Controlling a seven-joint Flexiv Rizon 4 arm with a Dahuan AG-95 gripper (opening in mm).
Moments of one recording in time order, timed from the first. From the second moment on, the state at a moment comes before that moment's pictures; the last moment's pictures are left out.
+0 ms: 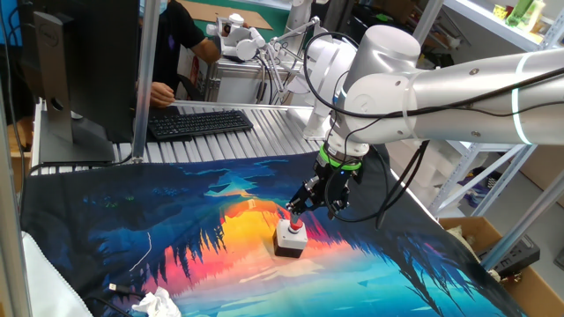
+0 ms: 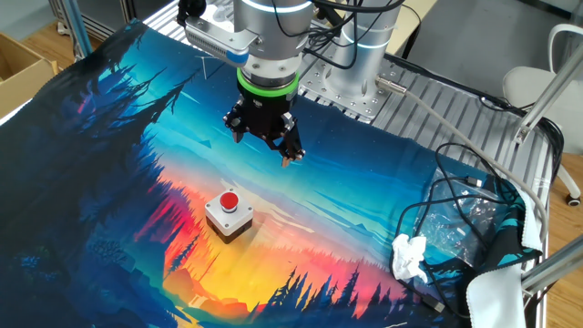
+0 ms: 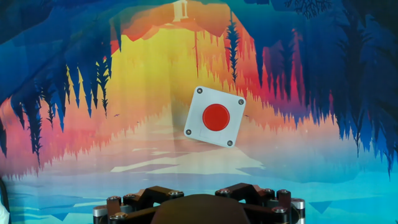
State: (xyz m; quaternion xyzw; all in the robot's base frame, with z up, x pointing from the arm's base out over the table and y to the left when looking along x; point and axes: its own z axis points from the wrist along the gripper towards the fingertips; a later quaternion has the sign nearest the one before) arm 0.500 0.000 0.170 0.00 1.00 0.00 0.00
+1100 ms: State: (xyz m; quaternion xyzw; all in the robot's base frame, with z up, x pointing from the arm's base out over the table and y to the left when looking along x) arm 0.500 0.000 0.170 0.14 0.99 0.00 0.00
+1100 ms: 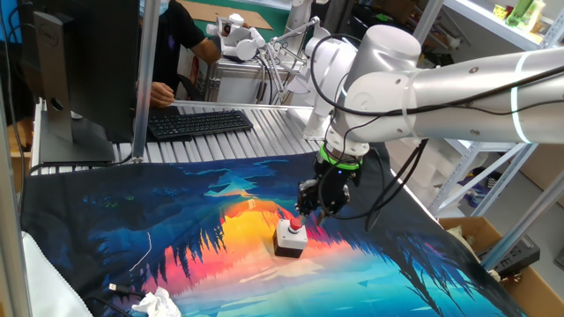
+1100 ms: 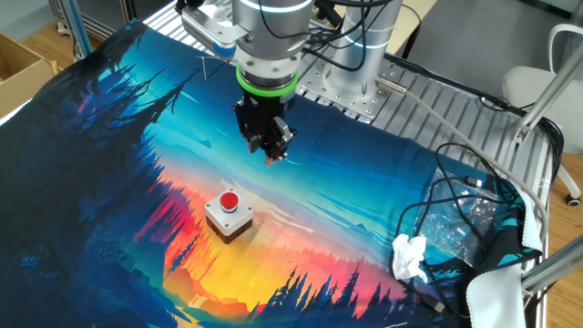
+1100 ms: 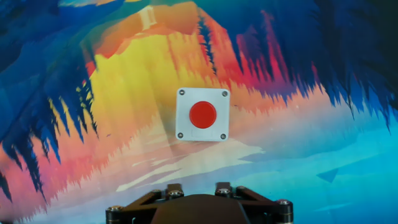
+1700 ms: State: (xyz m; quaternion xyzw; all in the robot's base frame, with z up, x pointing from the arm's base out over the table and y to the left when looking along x) arm 0.498 0.001 0.168 0.13 0.99 0.00 0.00
